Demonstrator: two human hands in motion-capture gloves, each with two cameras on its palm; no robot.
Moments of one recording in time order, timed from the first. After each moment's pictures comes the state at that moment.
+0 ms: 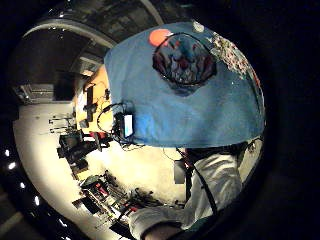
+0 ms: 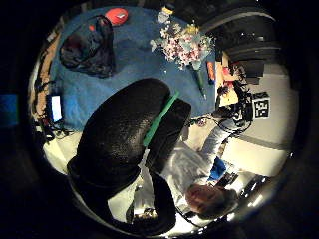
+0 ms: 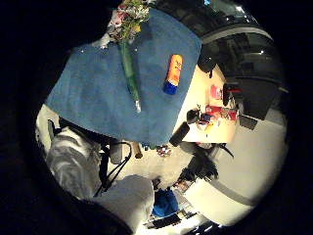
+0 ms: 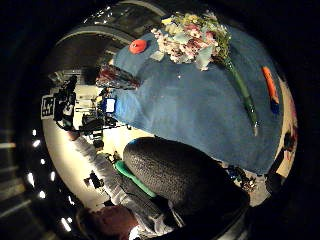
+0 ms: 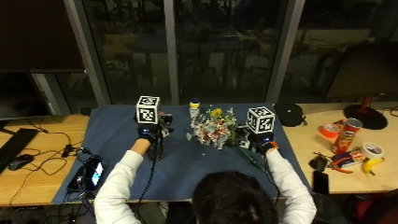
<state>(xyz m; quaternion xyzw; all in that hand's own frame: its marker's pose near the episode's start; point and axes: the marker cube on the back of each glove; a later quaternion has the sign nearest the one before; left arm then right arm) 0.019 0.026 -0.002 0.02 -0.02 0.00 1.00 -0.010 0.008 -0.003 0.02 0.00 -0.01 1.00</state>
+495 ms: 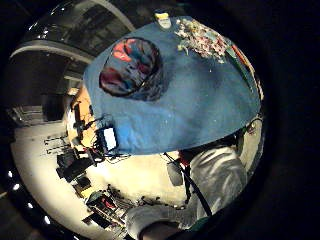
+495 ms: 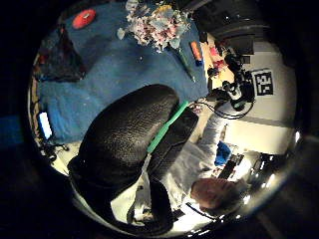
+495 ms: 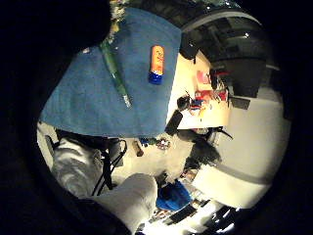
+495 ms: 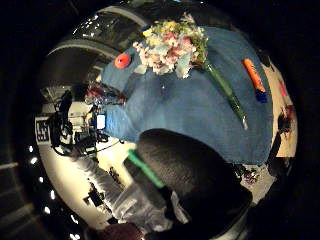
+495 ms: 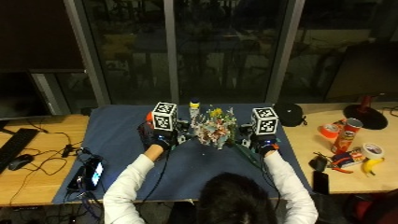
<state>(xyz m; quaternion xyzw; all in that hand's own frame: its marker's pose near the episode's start) 0.089 0.016 0.038 0.04 0.00 0.11 0.99 -0.002 0.023 -0.010 0.06 0.03 0.10 0.99</state>
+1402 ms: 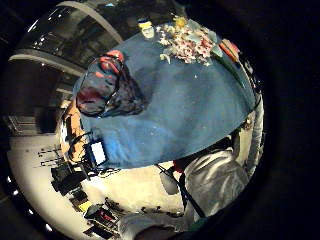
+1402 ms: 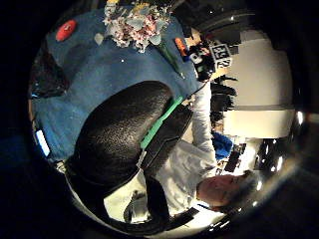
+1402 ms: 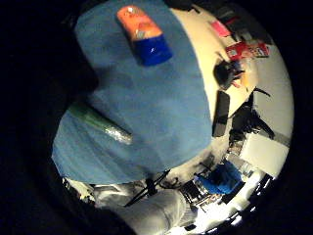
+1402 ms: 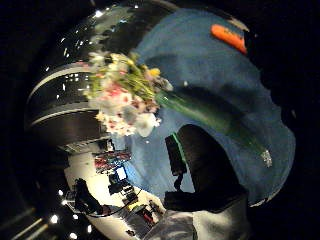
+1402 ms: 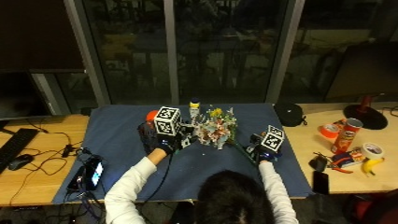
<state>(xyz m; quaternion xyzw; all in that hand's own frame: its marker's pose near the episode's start) 0.113 0.017 0.057 0.07 0.04 0.16 0.98 0.086 -0.052 0.113 0.11 -0.12 0.30 0.94</state>
